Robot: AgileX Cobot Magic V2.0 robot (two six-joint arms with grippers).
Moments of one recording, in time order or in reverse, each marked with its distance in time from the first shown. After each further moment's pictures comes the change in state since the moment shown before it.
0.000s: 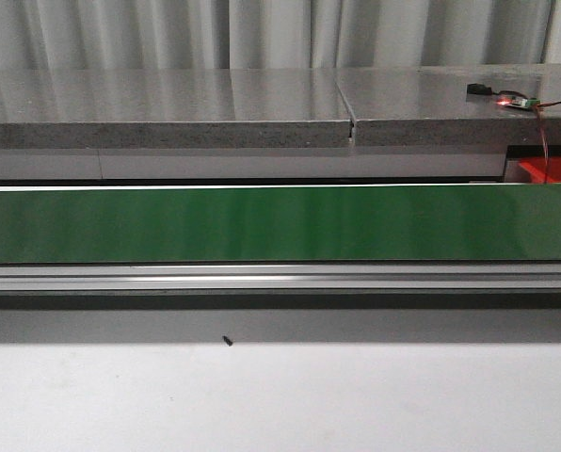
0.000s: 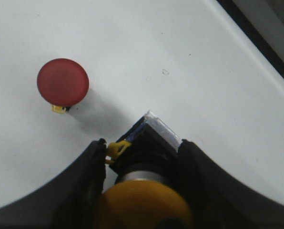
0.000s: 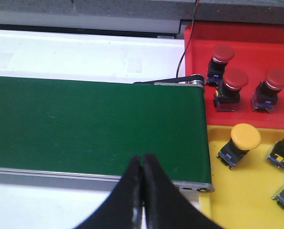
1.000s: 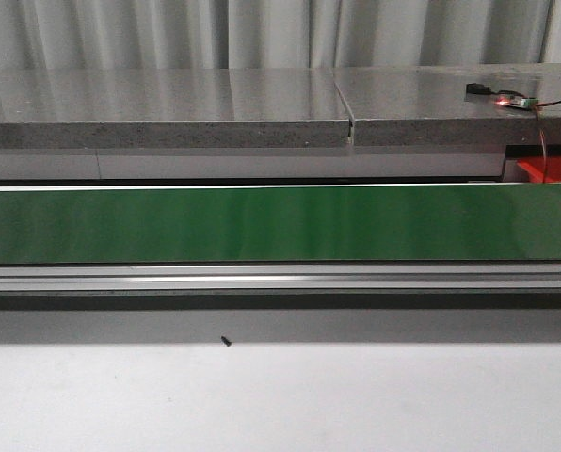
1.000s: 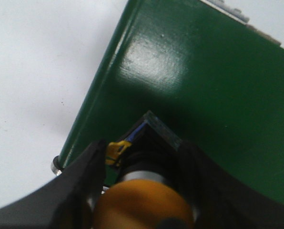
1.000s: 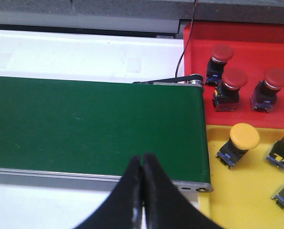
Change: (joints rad) left arm -0.119 -0.103 0.238 0.088 0.186 0.138; right arm 0.000 0.000 0.000 0.000 0.000 -0.002
